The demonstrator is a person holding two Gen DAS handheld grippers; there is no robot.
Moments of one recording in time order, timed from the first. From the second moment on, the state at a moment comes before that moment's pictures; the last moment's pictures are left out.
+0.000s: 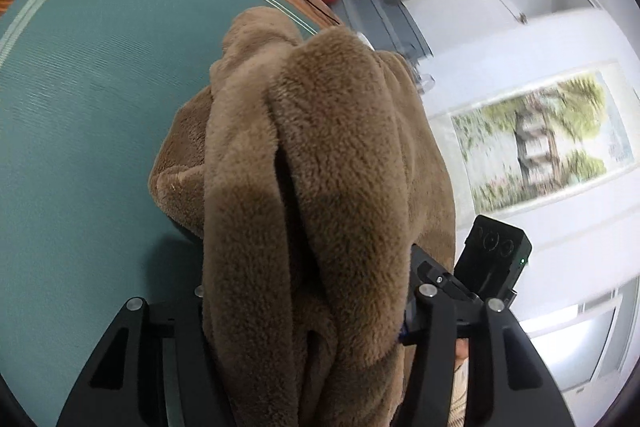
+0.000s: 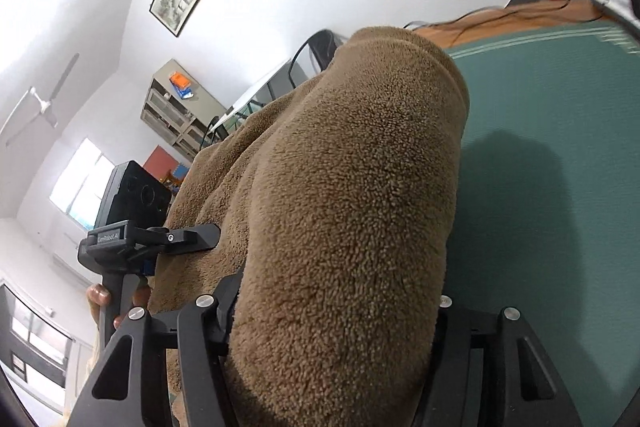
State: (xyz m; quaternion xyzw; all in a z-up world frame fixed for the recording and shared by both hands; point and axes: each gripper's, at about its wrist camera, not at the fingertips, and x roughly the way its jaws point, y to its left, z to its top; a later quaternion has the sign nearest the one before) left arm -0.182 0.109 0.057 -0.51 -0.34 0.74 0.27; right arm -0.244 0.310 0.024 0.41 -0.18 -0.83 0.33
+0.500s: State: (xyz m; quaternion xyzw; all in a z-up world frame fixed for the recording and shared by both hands) left arm -0.150 0.355 0.079 -0.54 -0.28 0.70 0.37; right arm -0.114 0.540 0.054 0.37 -0.22 -0.88 0.22
